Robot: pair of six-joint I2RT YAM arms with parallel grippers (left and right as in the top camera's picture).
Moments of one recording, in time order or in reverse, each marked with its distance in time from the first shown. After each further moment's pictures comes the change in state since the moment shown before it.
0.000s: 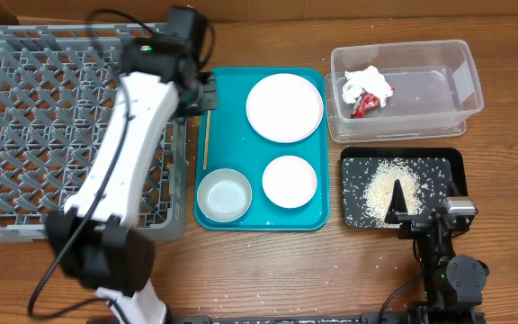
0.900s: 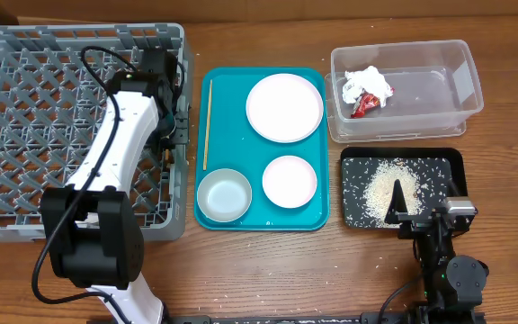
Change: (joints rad) left arm 0.143 0.013 -0.360 0.189 -0.047 0.230; right arm 0.000 0.000 0.000 0.000 0.000 0.000
